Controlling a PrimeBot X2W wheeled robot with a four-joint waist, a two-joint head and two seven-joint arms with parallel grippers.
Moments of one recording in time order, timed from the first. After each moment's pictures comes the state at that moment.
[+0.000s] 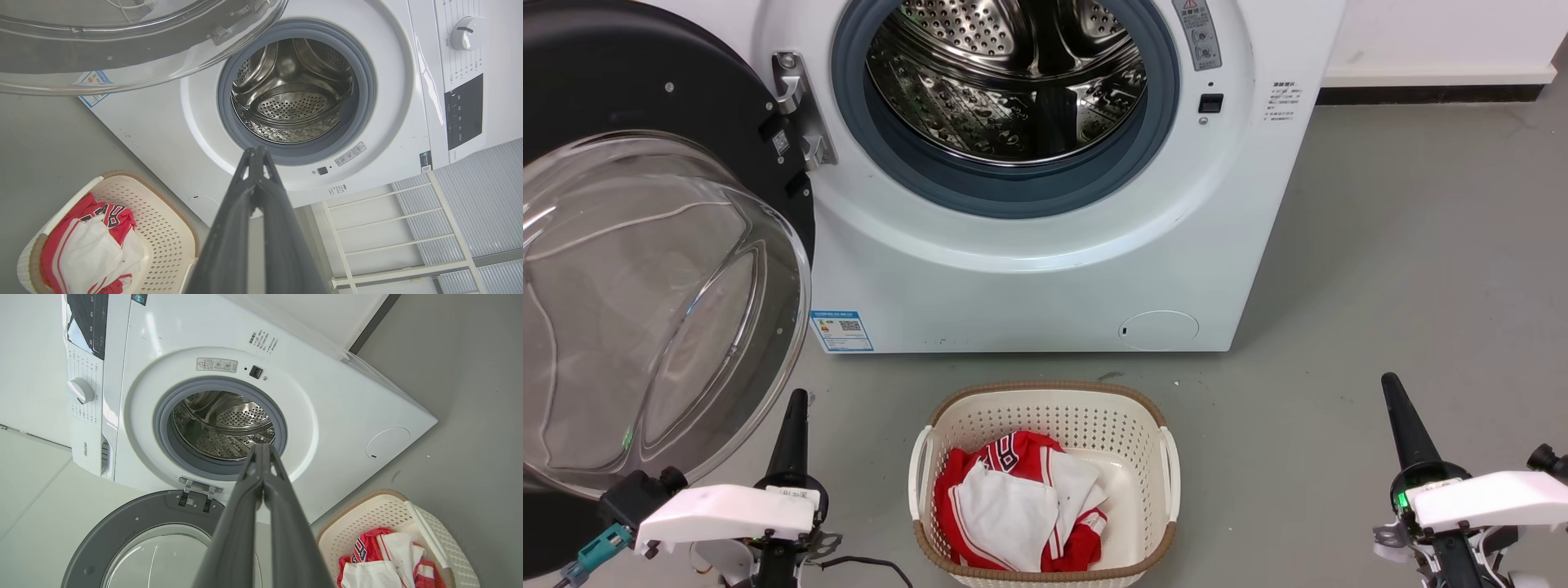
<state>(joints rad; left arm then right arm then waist) -0.08 0.06 0.09 0.20 -1.13 -0.10 0.00 -0.06 -0.07 -0.06 0.18 1.16 0.13 0.01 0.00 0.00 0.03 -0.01</state>
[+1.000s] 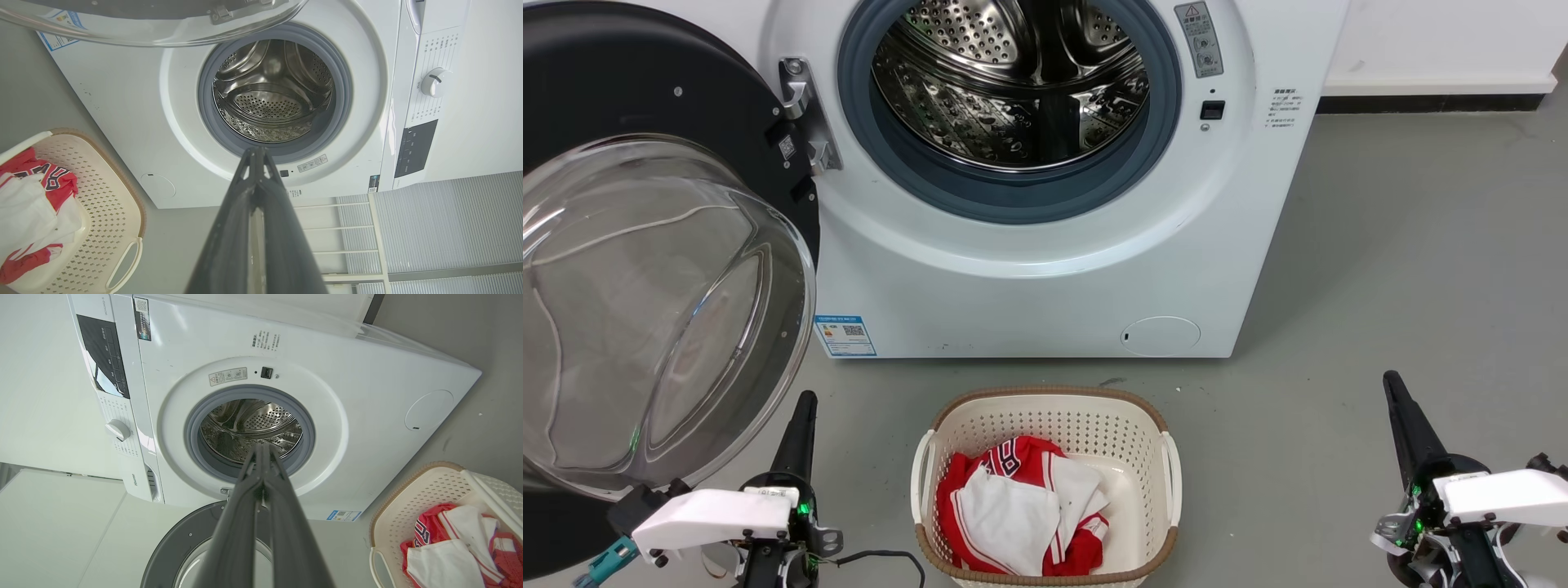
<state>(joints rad) -0.09 0.05 0.10 0.23 -1.41 -0.11 0.07 -0.08 -0.07 -0.08 0.22 1.43 0.13 0.06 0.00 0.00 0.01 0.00</state>
